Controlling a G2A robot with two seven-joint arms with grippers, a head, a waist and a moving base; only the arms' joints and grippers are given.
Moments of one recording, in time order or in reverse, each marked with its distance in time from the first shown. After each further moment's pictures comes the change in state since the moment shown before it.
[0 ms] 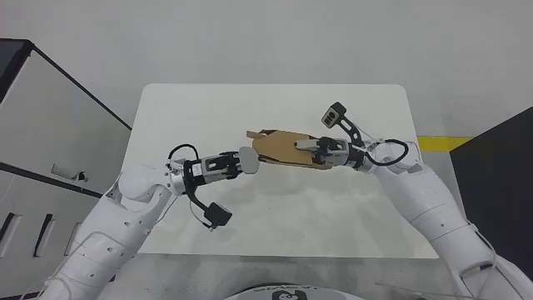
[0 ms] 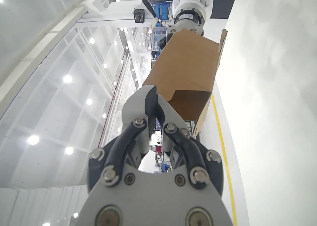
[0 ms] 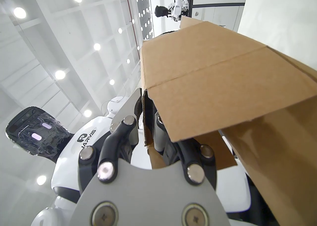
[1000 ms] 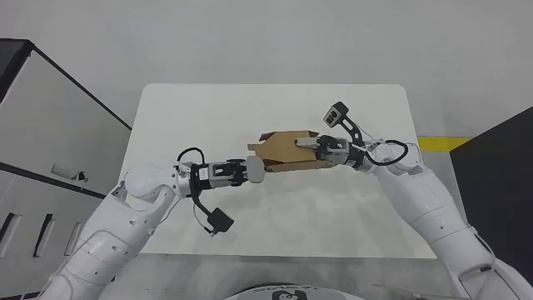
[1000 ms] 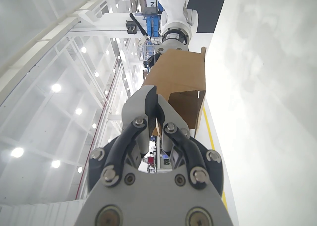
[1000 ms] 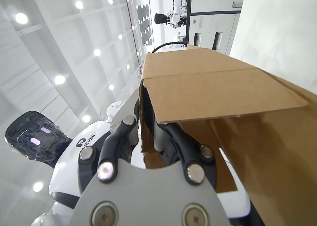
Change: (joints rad) left arm -0.026 0.001 0.046 0.015 0.021 -0.043 0.059; right arm -0.022 -0.012 0.033 -0.006 -0.026 0.003 -0.035
